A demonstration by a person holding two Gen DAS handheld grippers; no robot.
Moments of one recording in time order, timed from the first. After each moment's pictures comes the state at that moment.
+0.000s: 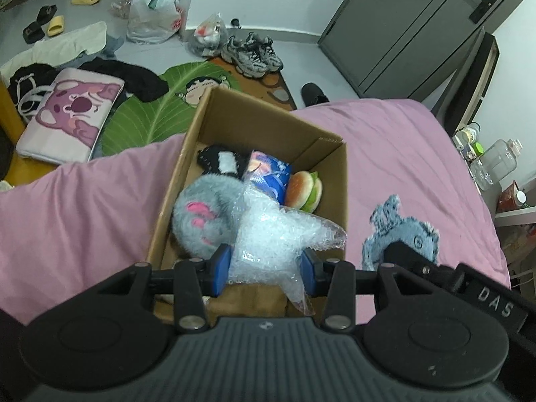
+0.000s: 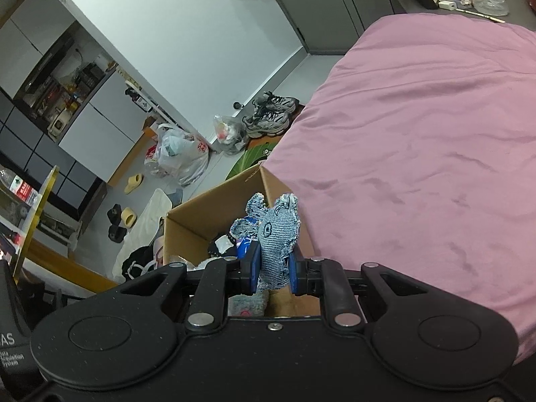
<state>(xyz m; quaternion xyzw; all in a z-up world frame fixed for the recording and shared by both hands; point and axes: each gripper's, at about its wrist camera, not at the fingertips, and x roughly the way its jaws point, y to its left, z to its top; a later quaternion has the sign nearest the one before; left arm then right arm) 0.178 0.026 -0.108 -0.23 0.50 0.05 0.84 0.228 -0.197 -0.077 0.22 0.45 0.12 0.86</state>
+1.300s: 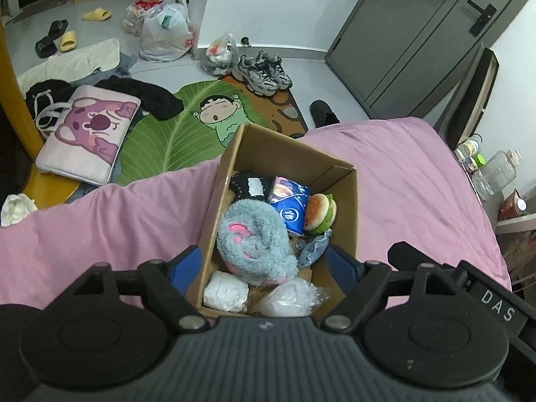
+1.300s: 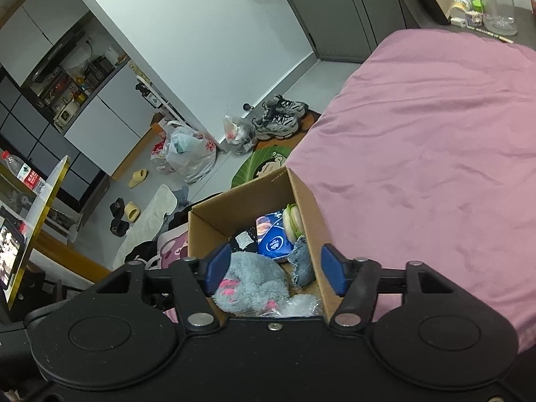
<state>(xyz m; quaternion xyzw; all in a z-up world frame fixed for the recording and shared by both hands) 0.157 0.053 -0.066 -0.21 0.48 0.06 0.85 0.212 -0.182 -0.046 0.20 0.44 0.13 0.87</state>
